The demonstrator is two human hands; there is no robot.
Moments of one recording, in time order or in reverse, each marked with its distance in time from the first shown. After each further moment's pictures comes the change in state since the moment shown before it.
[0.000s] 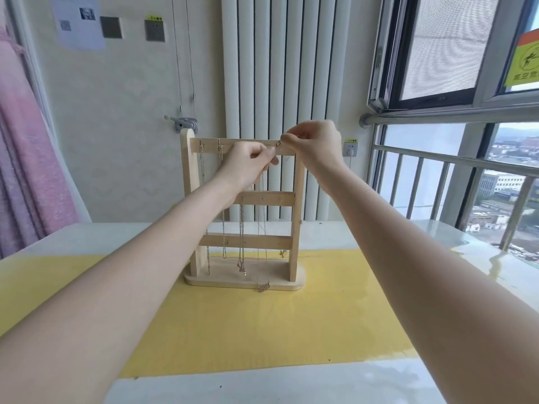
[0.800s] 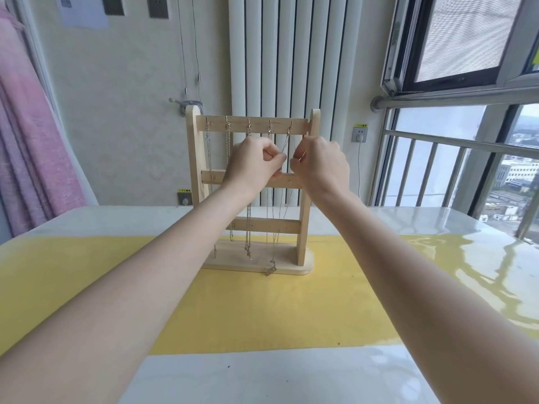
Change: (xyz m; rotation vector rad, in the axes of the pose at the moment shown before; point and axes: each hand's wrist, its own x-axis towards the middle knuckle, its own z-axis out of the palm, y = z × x) left_hand -0.010 -0.024 0.015 0.213 0.168 0.078; right_hand -0.034 0.027 0.022 -0.579 -0.059 -0.005
